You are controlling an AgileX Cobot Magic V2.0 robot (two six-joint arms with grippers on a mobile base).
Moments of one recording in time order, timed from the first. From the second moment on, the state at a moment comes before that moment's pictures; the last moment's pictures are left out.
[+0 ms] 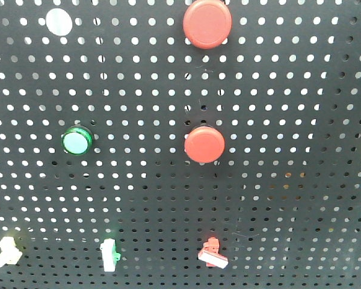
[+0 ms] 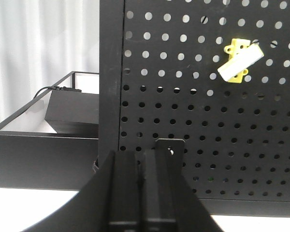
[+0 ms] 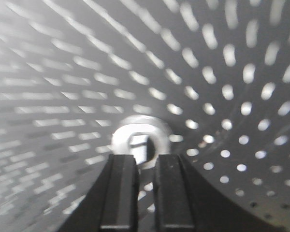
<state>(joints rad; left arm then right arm) -0.03 -0.02 0.03 -0.12 0.04 0.03 0.13 0.75 -1.34 0.01 0.53 0.82</state>
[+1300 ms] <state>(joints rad) -0.03 -0.02 0.03 -0.12 0.04 0.03 0.13 0.27 -0.29 -0.13 0.20 -0.02</state>
